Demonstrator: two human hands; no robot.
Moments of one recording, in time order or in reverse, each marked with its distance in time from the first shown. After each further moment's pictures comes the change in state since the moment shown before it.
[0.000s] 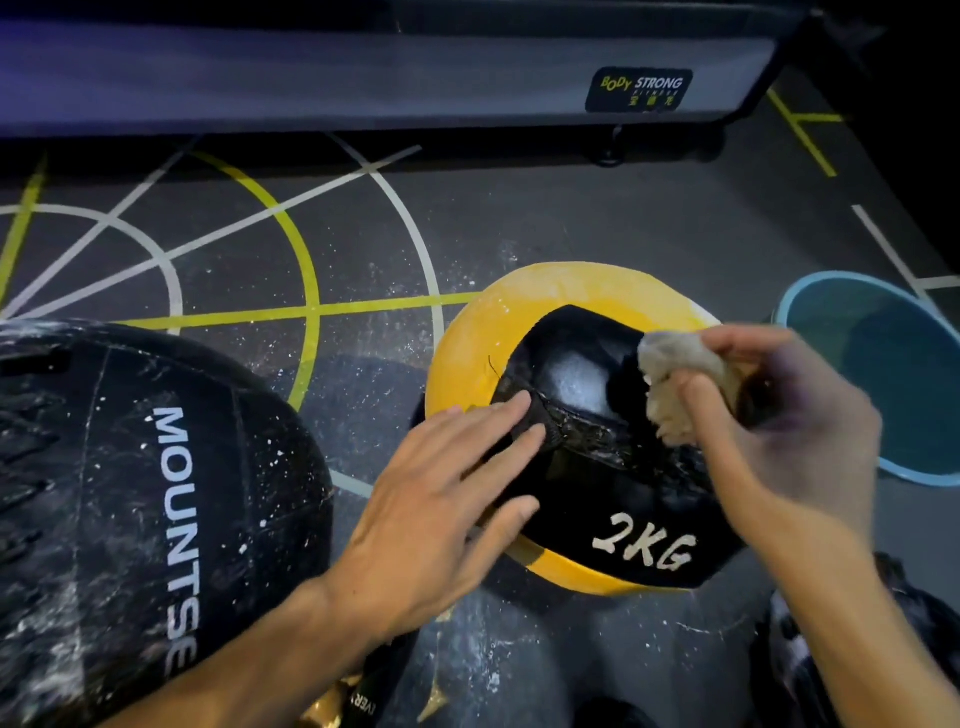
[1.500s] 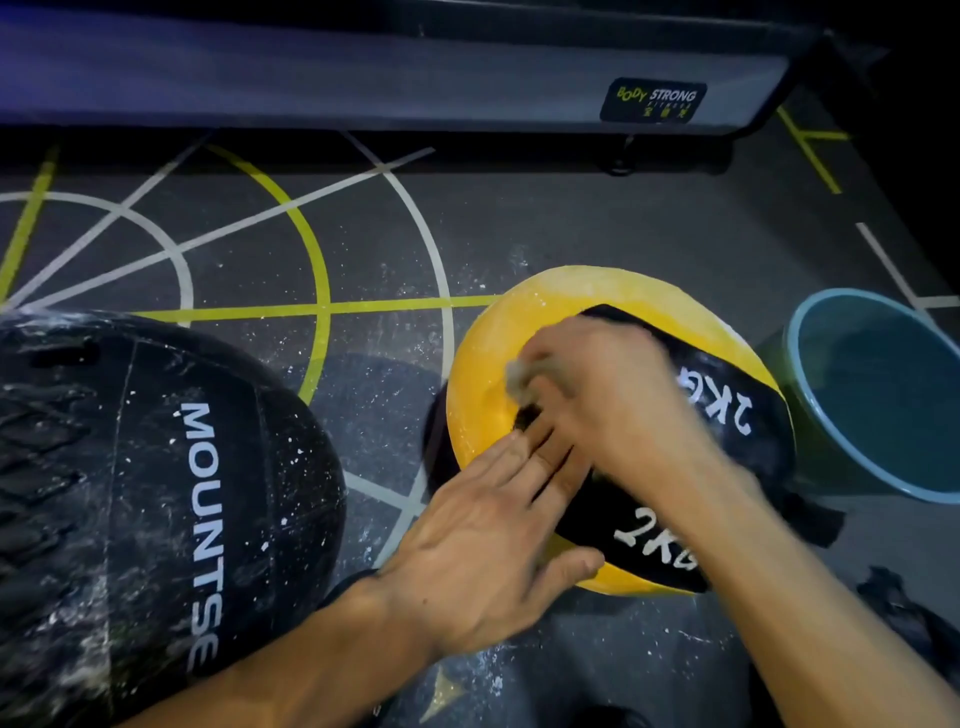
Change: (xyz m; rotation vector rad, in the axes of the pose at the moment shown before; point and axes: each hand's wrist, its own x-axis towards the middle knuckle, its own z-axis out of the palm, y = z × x) left_hand 0.012 0.020 0.003 0.210 -0.409 0.029; right_hand 0.034 -0.048 0.079 -0.495 -0.652 -0.214
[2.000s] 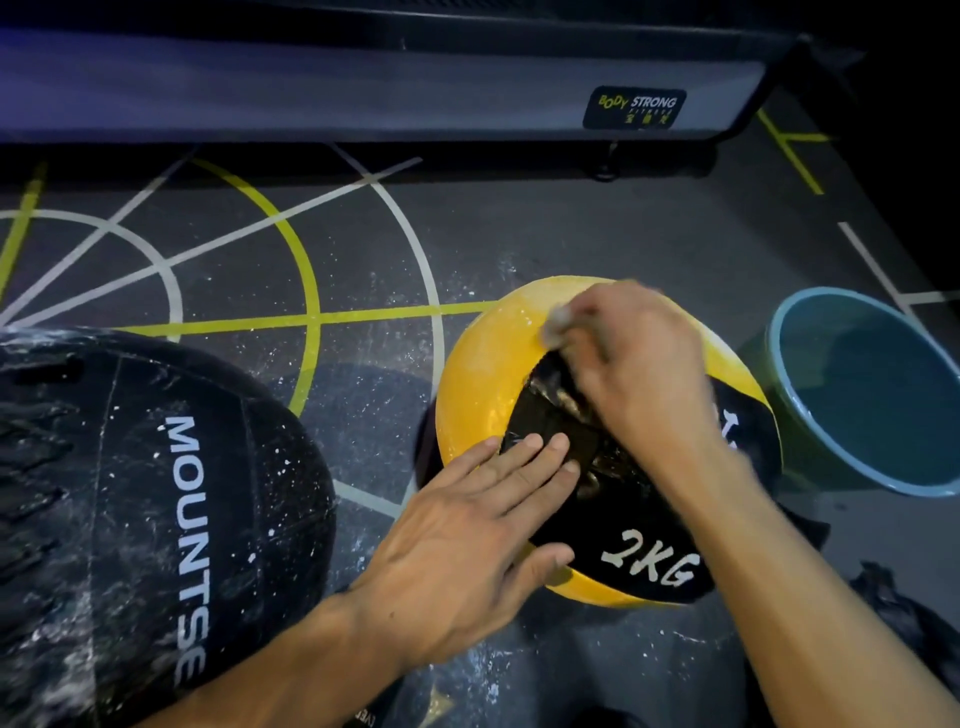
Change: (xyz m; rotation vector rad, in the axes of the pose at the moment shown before) left_hand -0.010 -0.008 0.006 -0.012 0.125 0.015; right_hand 0.007 0.048 0.008 -0.016 0.378 0.033
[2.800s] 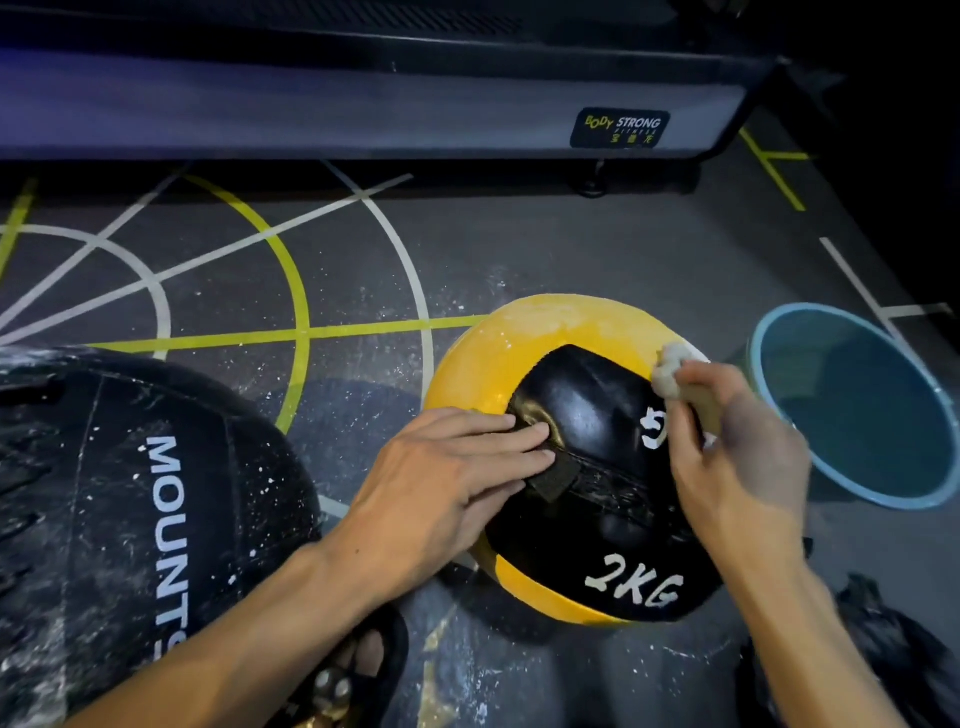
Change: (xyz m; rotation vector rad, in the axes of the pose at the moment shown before) left_hand 0.030 -0.034 -0.010 -0.199 0.283 0.049; right_hand -0.066 0.043 -0.024 0.096 0.182 0.403
